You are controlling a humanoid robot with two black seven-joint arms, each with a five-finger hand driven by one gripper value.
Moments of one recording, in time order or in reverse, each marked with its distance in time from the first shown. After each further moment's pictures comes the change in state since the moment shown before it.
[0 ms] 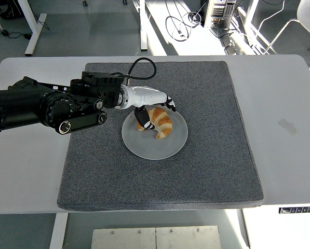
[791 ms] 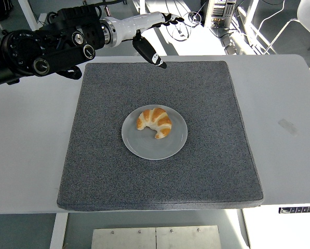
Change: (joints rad) left arm -0.130 0.123 -0.229 0.020 -0.361 0.029 -0.003; right arm 0.000 0.000 0.000 0.000 0.000 0.000 0.000
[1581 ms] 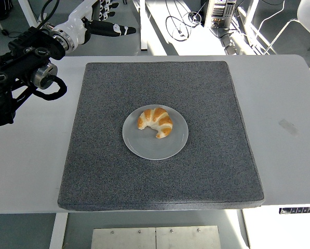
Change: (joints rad) left arm 0.393 0.099 -0.595 0.040 -0.138 0.032 0.011; right arm 0.006 0.000 0.005 0.010 0.001 0.002 0.000
